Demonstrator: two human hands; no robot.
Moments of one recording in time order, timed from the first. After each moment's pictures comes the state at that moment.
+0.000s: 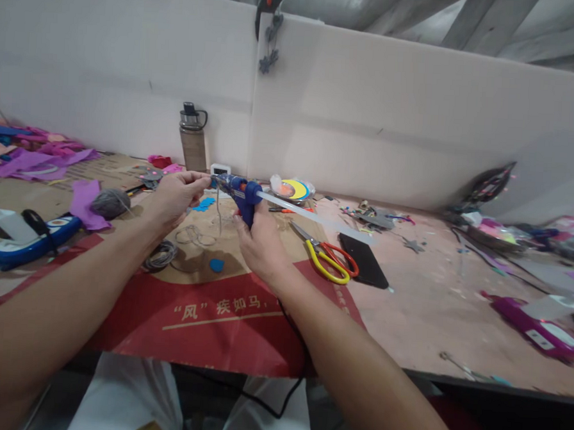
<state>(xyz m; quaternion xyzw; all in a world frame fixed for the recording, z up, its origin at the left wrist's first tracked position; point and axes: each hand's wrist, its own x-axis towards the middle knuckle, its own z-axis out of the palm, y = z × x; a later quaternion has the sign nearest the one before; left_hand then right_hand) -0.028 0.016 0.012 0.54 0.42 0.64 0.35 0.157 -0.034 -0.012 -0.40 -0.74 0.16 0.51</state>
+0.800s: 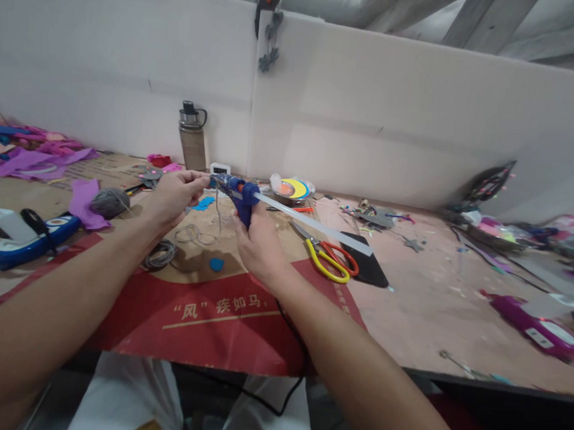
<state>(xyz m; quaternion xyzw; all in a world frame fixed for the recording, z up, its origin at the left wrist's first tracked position) -0.027 0.013 0.013 0.56 0.43 0.62 0.34 0.156 -0.036 -0.013 -0.40 -0.75 0.13 0.51</state>
